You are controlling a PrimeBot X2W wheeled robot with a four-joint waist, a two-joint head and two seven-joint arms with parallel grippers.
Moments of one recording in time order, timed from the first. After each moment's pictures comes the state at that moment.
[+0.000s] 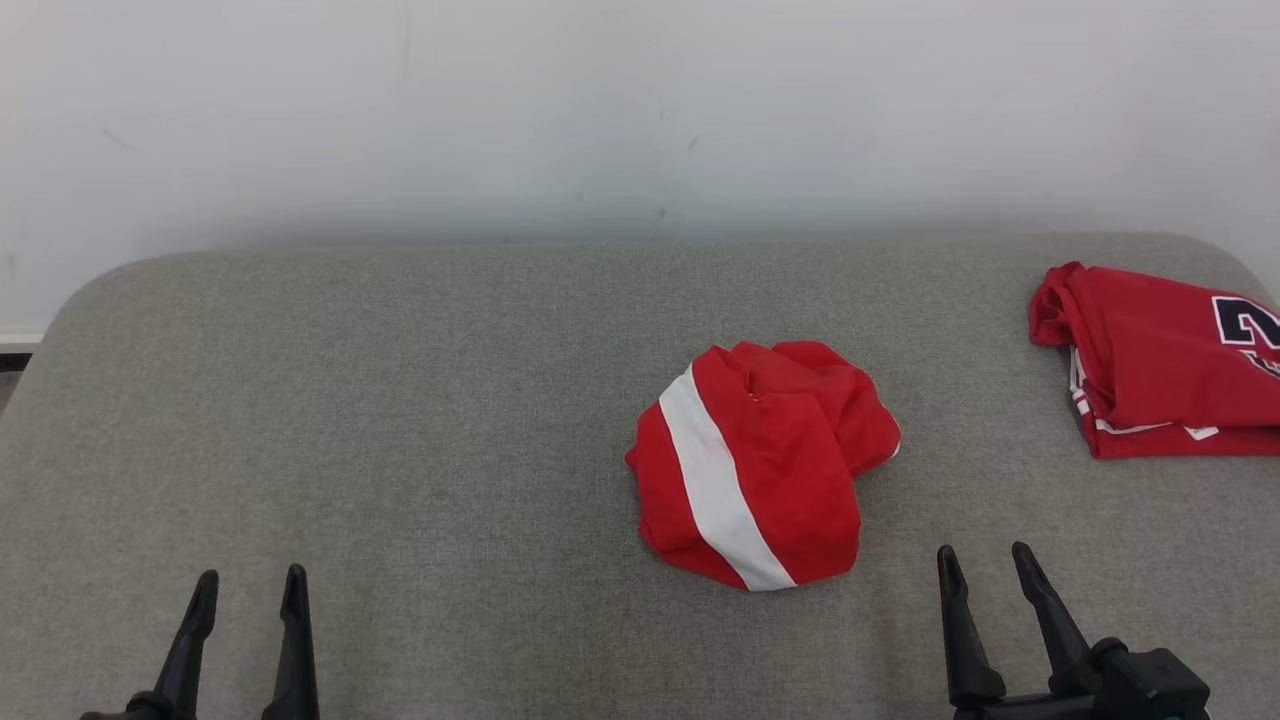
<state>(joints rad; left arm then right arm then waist) 0.09 0.12 0.08 0.00 -0.21 -0.11 -0.26 0.04 -0.05 0.06 0.15 0.22 0.13 -0.26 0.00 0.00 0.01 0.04</state>
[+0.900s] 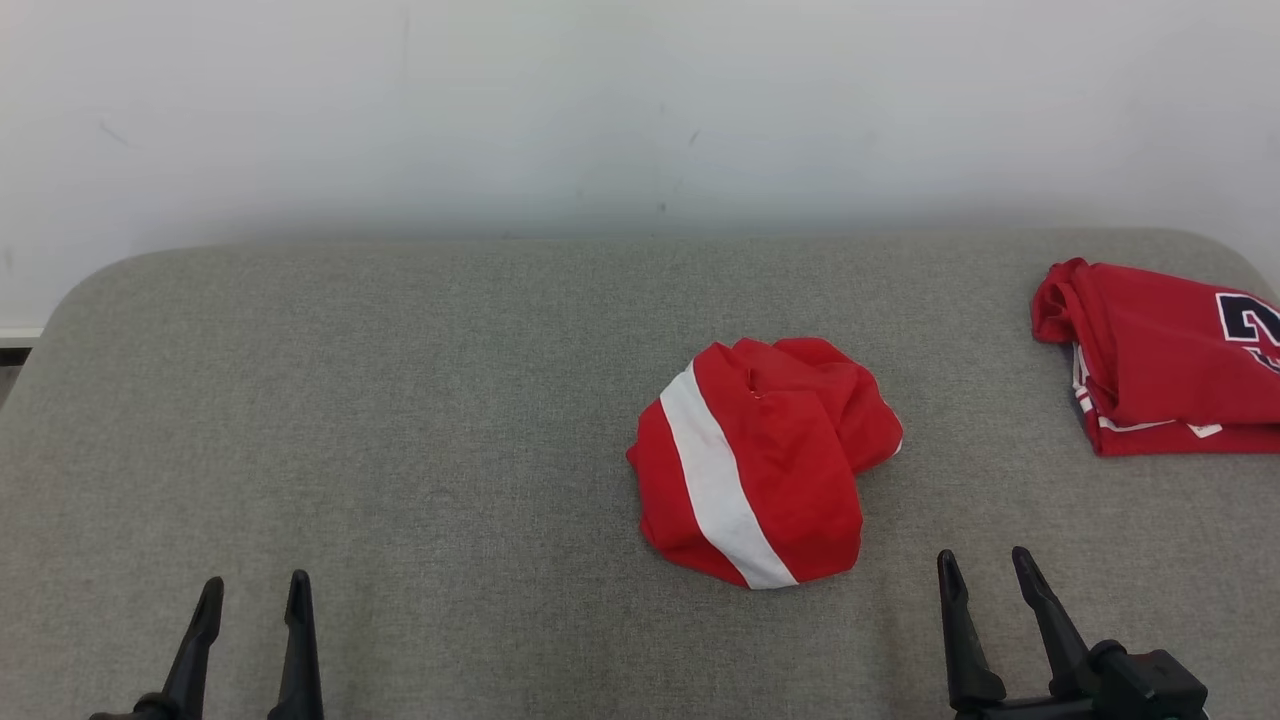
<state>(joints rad) 0.08 0.08 0.11 0.04 -0.18 -0.13 -0.26 0.04 -0.06 0.06 0.17 0.22 0.13 -0.26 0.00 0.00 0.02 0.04</state>
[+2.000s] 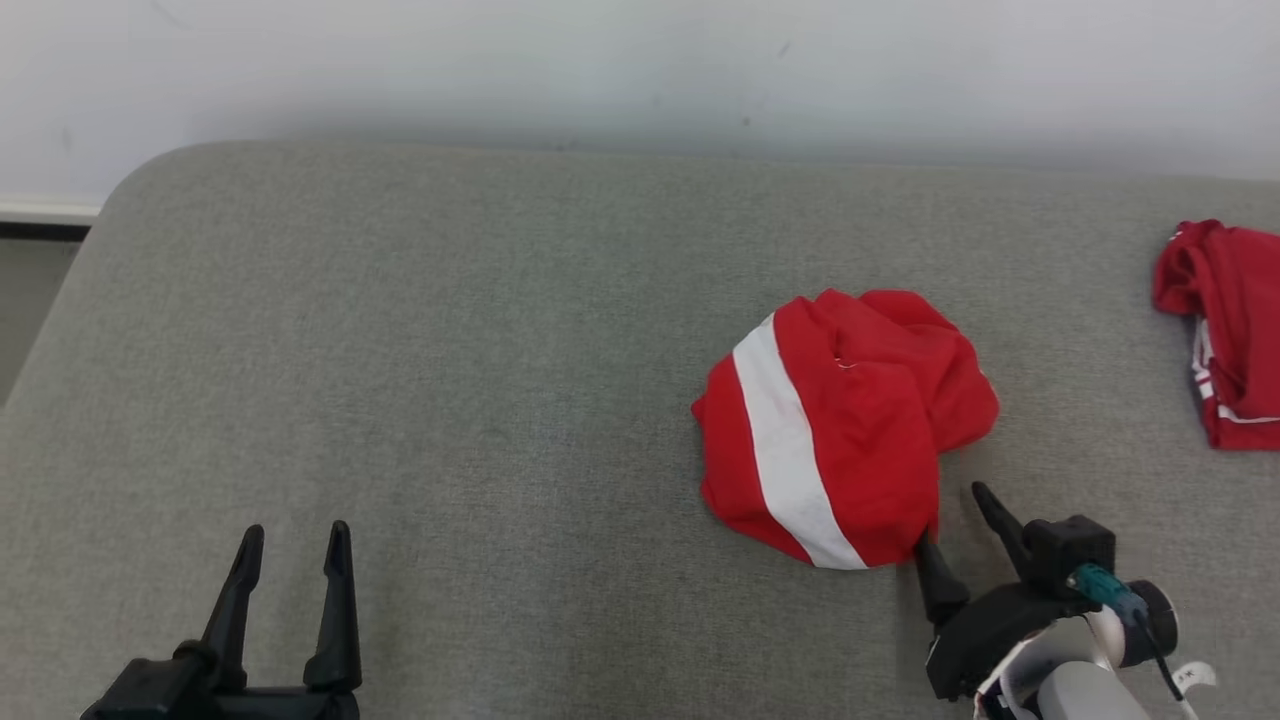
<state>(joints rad) 0.00 0.06 0.06 0.06 -0.19 -0.13 -0.26 -0.29 -0.14 0.14 0.58 0.19 0.13 -0.19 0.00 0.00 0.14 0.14</state>
